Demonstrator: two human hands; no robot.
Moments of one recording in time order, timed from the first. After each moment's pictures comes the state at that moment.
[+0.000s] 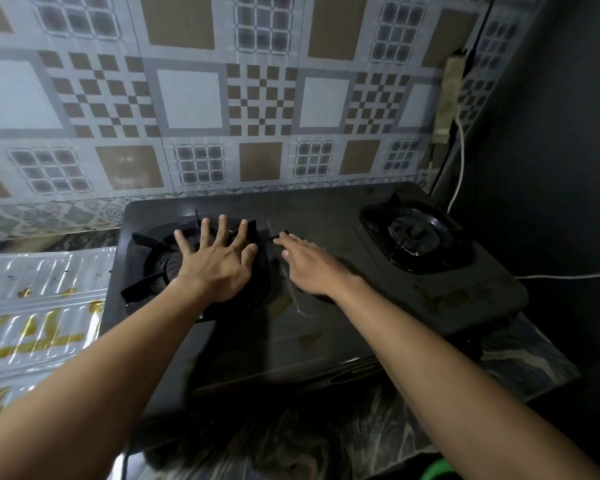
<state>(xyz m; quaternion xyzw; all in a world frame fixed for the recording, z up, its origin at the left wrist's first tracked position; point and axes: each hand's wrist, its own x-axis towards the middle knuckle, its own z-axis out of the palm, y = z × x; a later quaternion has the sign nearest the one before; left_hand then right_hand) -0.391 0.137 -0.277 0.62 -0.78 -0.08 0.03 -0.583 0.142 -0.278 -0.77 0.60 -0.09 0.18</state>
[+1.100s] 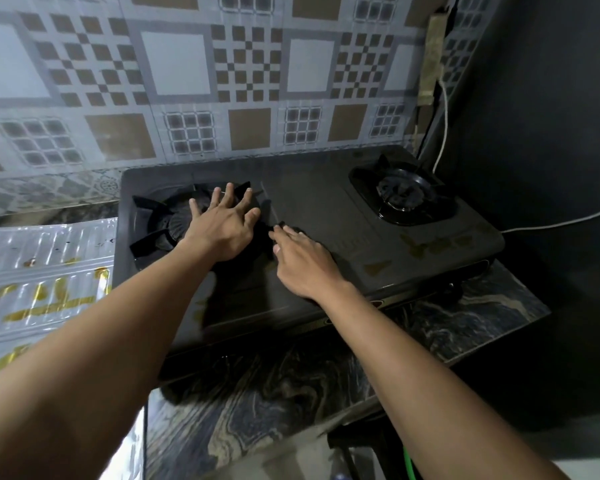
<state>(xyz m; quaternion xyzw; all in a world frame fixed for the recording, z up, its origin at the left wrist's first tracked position) -0.392 0.153 -0.277 0.58 -0.80 -0.11 0.06 -0.553 0.237 -0.287 -0.76 0.62 -0.14 0.11</state>
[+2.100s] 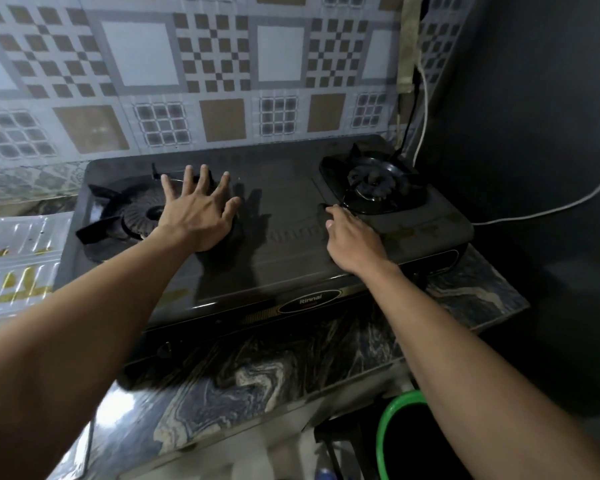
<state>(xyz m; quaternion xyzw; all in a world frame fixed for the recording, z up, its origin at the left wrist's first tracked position) -0.439 0.169 -0.271 0.60 -0.80 0.02 0.03 -0.705 0.247 -0.286 -0.67 0.72 -0.15 0.11</state>
